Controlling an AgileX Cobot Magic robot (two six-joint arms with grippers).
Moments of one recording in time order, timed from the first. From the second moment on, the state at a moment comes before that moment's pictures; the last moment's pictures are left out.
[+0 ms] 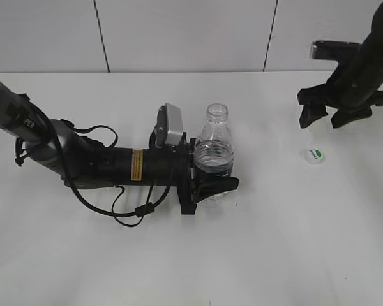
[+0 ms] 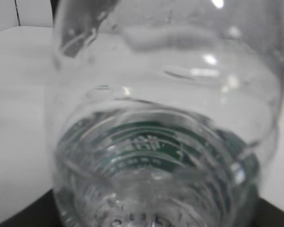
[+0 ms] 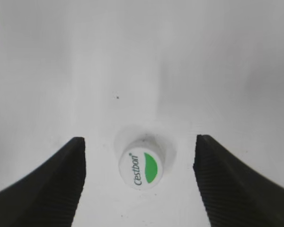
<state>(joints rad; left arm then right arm) -0.43 2.43 -1.22 1.19 -1.19 -0.47 0.10 2.07 -1.43 0.20 0.71 -0.19</state>
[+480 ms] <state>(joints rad) -0.43 2.43 -1.21 1.16 -1.16 -0.48 0.10 2.05 -1.54 0.20 0.82 -0.19</state>
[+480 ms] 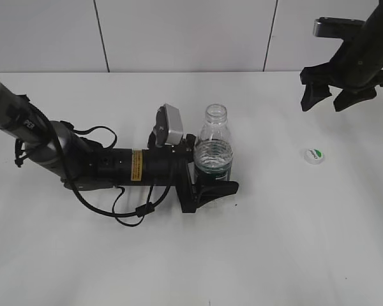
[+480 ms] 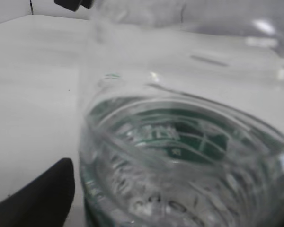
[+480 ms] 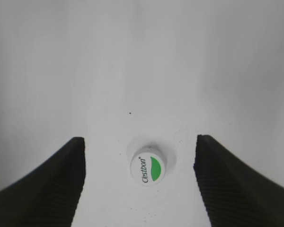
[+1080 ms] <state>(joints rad) -0.43 2.25 -1.21 1.24 -1.19 -0.59 0.10 2.05 -1.54 0.20 0.82 -0.19</state>
